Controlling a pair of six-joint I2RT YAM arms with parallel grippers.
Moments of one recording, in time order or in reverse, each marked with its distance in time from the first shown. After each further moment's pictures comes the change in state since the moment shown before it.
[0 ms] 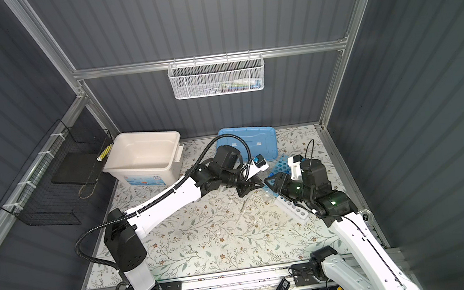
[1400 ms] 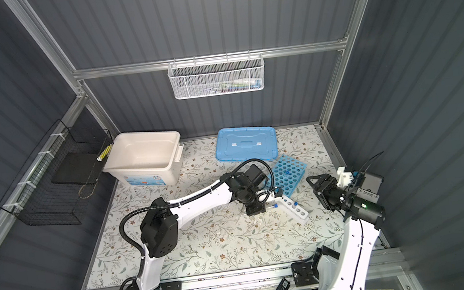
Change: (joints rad) left arm -0.113 0.275 0.118 -0.273 -0.172 0.204; right arm -0.892 -0.053 0.005 -0.373 -0.469 -0.322
